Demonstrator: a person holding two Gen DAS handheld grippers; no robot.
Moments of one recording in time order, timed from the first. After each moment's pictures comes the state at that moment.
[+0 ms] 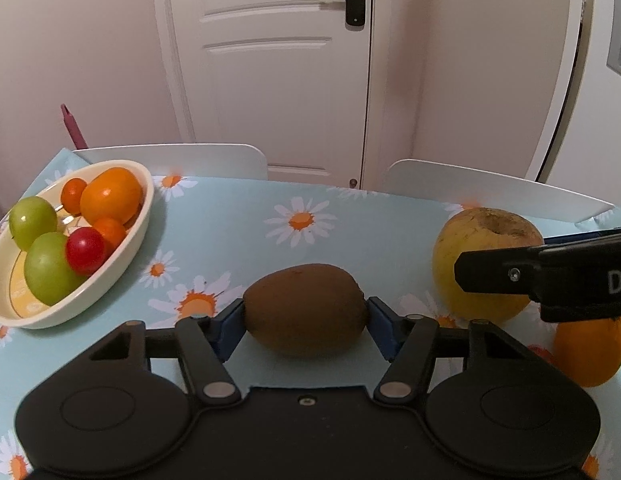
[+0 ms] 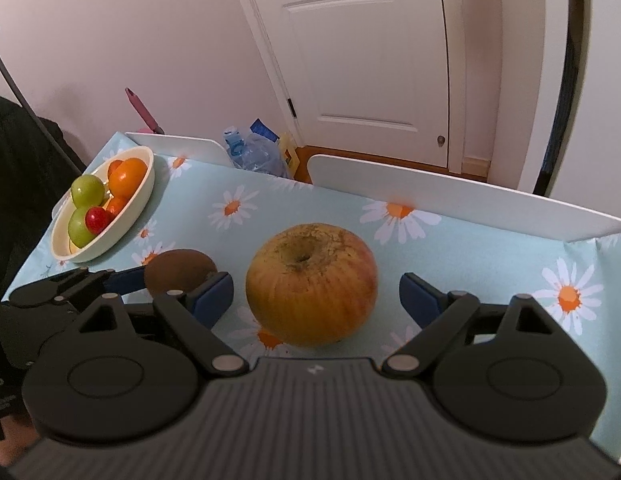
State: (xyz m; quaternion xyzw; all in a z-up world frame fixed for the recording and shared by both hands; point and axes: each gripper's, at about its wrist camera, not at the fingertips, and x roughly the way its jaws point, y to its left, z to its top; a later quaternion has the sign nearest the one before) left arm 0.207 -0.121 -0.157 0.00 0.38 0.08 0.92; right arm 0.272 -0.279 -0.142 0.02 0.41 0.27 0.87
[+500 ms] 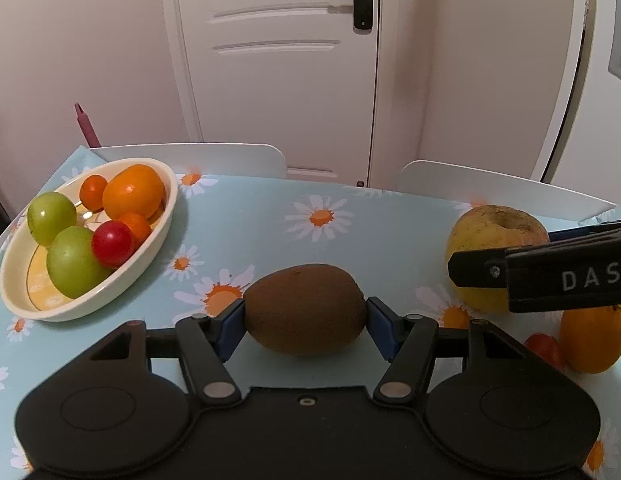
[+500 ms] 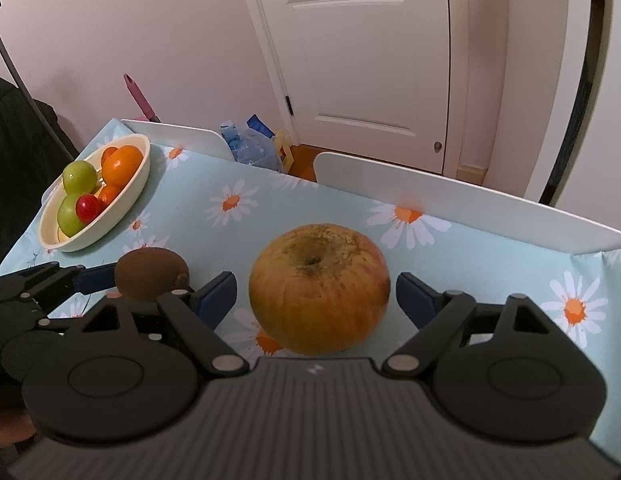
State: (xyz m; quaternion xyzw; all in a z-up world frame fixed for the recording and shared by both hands) left arm 0.192 -0.112 -0.152 0.00 0.38 0.09 0.92; right arm 0.272 -0.264 -0.148 0.00 0.41 0.26 0.87
